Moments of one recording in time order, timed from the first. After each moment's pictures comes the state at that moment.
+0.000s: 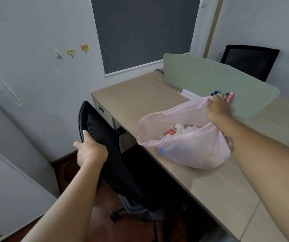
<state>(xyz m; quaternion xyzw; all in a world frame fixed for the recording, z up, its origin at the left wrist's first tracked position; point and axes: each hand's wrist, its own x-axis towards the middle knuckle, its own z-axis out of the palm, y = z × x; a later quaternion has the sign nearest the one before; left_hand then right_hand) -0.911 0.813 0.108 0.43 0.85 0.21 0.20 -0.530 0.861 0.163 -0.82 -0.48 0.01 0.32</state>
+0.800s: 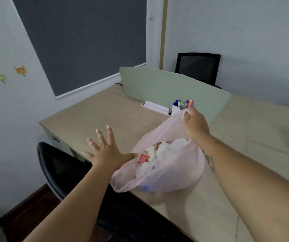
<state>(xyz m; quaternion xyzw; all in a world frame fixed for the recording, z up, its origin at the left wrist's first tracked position) -0.749 0.917 0.112 0.73 0.66 0.05 0.17 -0.474 0.872 0.152 -0.83 -0.42 0.01 0.36</state>
